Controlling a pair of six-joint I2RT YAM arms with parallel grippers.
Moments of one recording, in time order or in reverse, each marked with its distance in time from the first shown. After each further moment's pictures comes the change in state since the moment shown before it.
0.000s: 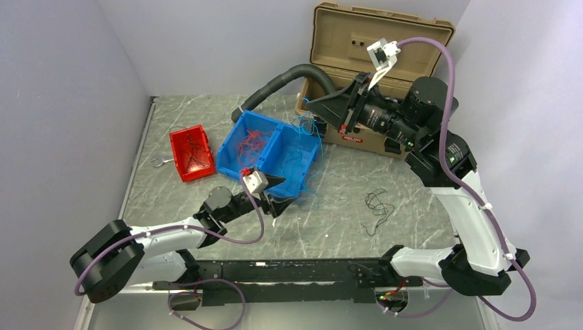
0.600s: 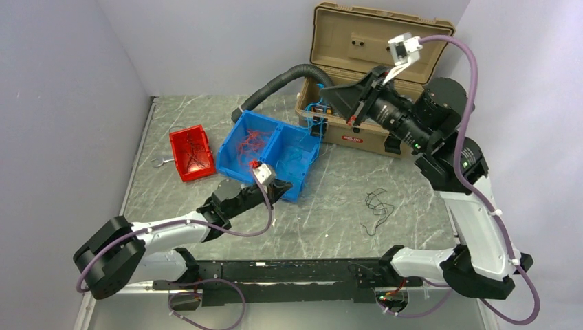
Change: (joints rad) left arm -0.001 0.045 0.087 -0.128 -0.014 0.014; right arm 0.002 -0.006 0.053 -0.006 0.101 0.002
